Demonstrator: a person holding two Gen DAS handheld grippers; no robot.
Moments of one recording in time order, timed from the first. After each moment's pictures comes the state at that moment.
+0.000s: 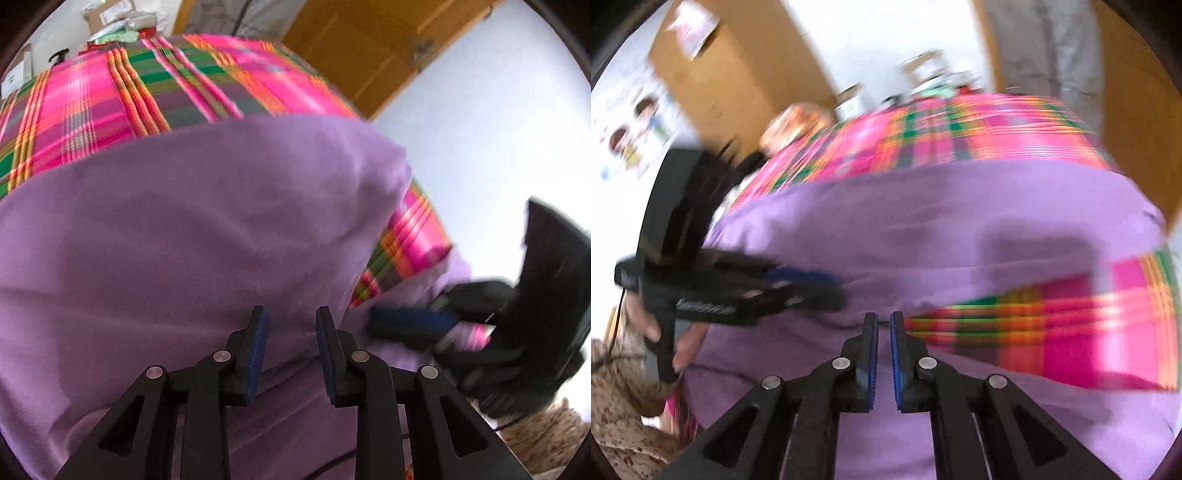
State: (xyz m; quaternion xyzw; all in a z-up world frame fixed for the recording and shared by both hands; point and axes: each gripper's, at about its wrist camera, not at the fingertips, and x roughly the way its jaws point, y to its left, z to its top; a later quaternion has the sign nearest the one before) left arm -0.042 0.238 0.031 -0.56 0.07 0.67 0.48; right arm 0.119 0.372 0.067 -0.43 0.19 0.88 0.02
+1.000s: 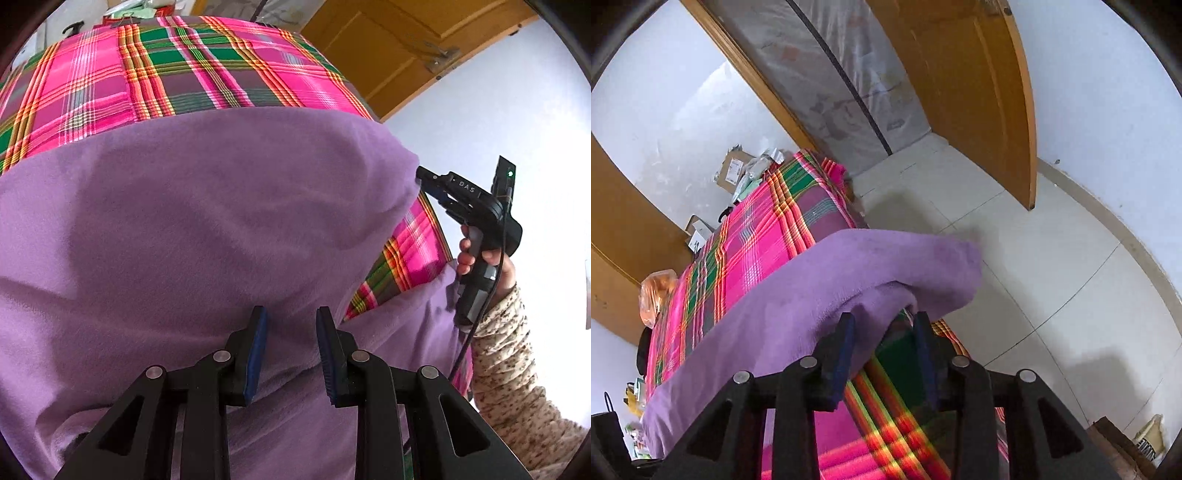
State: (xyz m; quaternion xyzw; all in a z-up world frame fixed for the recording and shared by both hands) left arm -0.048 0.241 0.035 -0.60 0.04 0.66 0.45; right arm 0.124 0.581 0.023 -0.35 0.36 0.83 0.25
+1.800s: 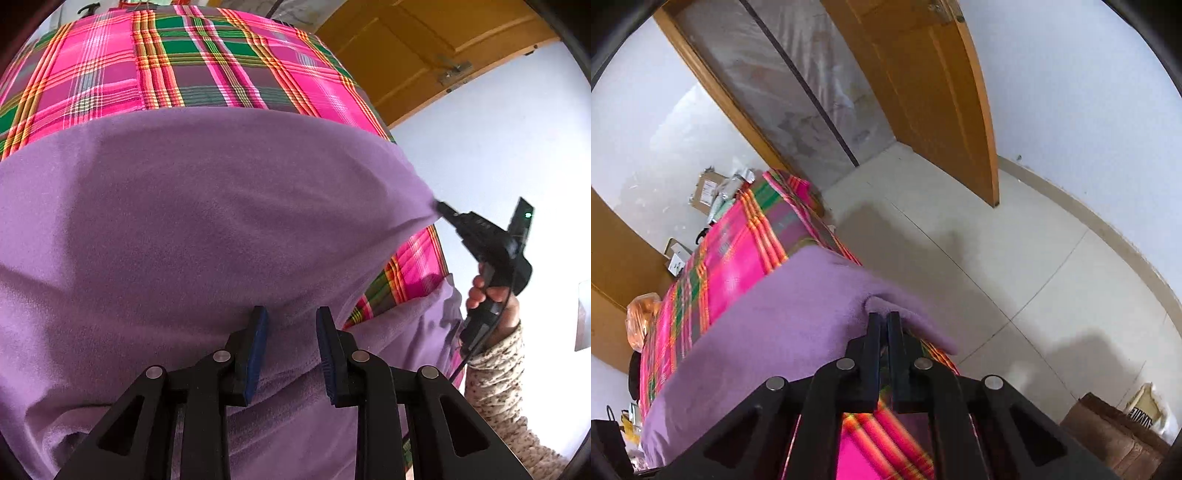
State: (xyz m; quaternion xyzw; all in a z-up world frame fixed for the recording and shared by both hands) left arm -0.058 0.245 0.035 -0.62 0.00 0.65 0.44; right arm 0.170 0.572 0.032 -0.34 0.38 0.80 0.33
